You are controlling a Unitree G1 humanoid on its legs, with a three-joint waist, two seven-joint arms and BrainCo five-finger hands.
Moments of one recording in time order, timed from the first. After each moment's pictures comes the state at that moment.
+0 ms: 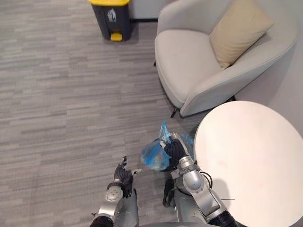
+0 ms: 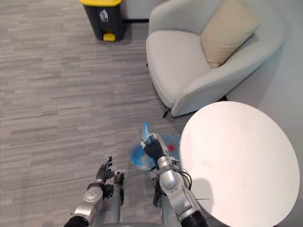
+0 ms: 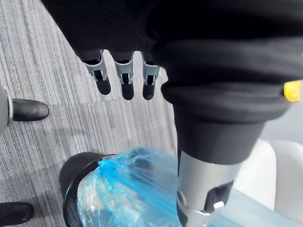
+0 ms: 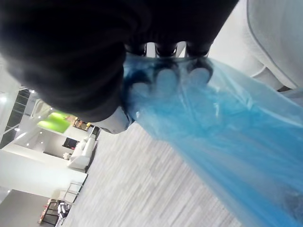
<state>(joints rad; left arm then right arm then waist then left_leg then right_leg) 0.02 0.10 -0.11 0.75 -0.04 -0.16 0.13 0.03 -0.05 0.38 0.03 -0.44 -0.11 -0.15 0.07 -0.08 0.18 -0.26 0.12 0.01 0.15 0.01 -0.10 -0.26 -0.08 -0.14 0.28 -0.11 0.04</state>
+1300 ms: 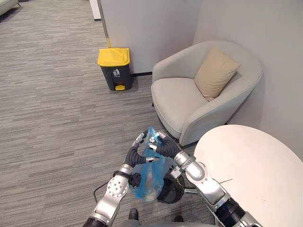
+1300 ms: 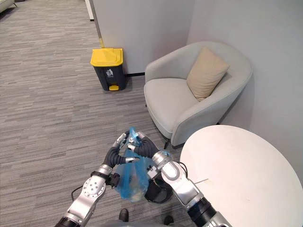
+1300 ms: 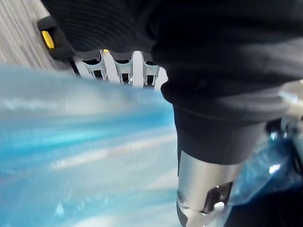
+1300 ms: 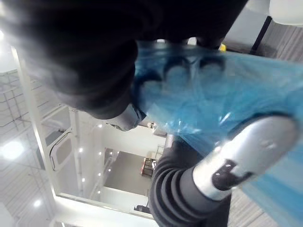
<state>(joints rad) 0.07 0.24 -0.36 0.12 0.05 -0.24 0.07 -0.17 -0.21 0.56 0.01 0.00 -0.15 0.06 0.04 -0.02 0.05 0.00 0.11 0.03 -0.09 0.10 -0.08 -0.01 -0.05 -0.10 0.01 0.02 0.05</state>
